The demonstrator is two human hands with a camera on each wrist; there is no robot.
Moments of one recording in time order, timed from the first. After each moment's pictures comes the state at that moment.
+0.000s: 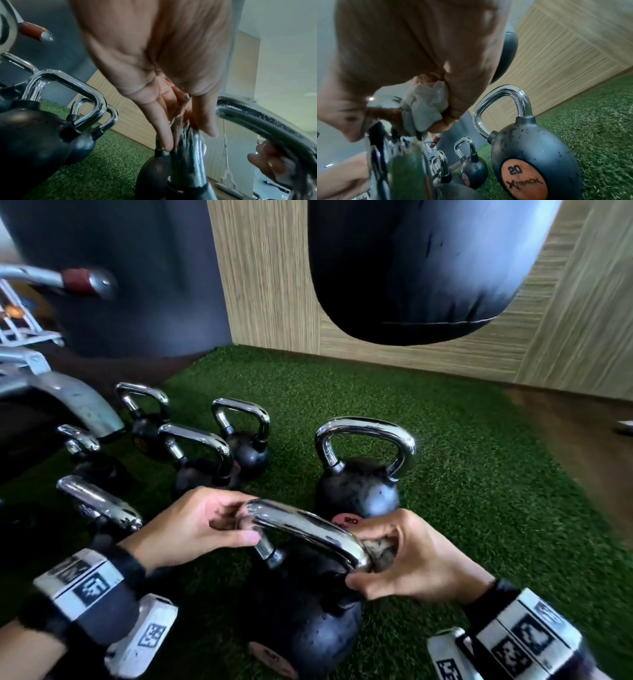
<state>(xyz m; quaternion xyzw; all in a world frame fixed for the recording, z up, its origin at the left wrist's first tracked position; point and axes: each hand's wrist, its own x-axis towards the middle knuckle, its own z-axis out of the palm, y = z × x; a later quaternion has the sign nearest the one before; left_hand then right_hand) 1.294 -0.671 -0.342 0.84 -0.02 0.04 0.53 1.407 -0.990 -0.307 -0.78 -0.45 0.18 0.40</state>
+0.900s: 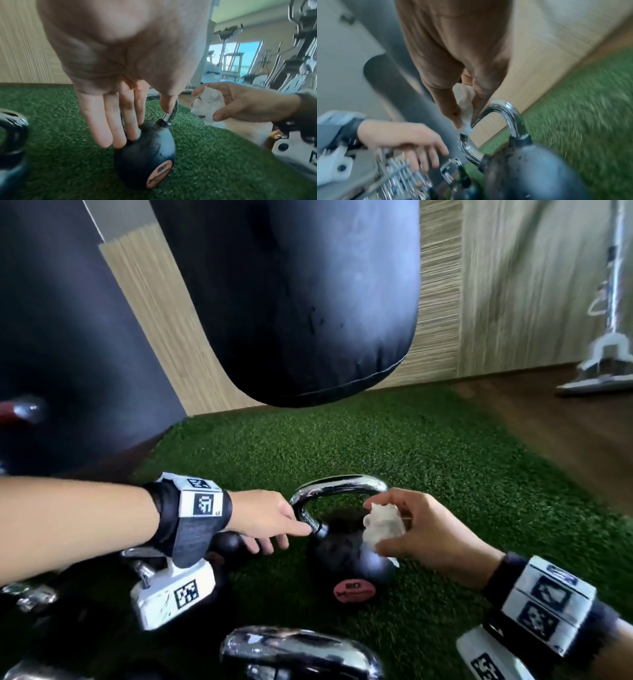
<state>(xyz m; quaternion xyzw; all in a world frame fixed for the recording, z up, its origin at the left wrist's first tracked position) 1.486 -0.713 -0.244 0.95 0.11 -0.26 0.16 1.496 -0.986 -0.308 -0.79 -0.21 0.09 0.57</state>
